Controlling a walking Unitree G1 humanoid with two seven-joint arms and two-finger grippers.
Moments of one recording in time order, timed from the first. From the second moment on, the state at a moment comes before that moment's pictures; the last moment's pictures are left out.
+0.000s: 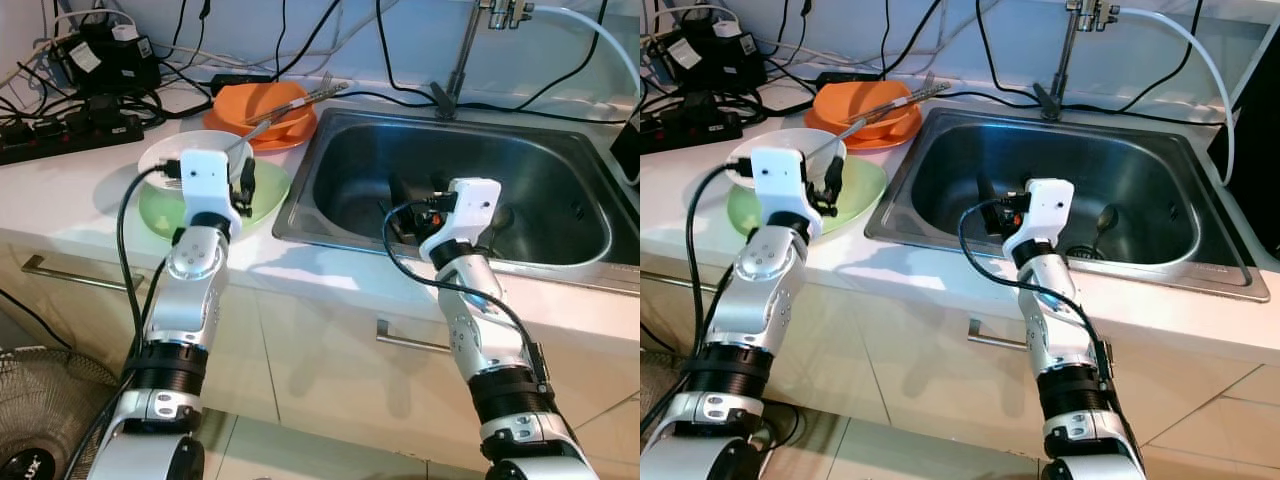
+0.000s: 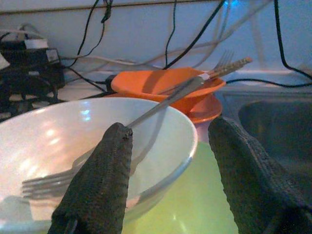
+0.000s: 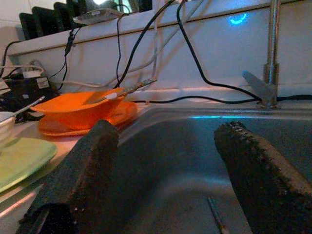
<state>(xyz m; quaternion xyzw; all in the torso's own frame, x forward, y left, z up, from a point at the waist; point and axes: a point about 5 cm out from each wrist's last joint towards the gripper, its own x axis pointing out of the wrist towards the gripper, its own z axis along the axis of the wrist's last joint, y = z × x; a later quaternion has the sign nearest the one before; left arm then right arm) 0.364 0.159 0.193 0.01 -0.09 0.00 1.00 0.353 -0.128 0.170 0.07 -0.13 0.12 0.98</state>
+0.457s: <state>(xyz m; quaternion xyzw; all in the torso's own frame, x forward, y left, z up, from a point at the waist) 0.354 0.182 0.191 0.00 -0.07 0.03 1.00 0.354 -0.126 0.173 0.08 -0.14 0.12 0.98</state>
